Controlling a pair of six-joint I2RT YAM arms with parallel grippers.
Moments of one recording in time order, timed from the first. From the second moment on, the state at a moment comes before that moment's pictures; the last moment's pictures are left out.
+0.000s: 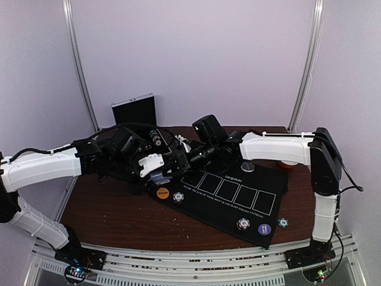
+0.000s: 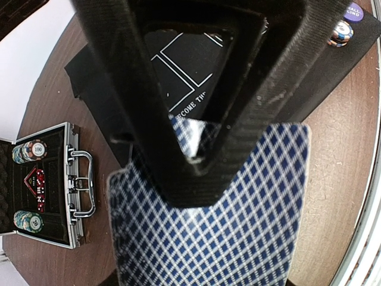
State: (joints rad) left arm -0.86 1.34 1.05 -0.63 0.01 0.40; right arm 0.87 1.98 1.57 -0.25 -0.73 0.59
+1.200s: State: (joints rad) left arm -0.86 1.34 1.04 -0.62 -0.01 0.40; right arm 0.86 1.97 1.65 -0.44 -0.66 0.49
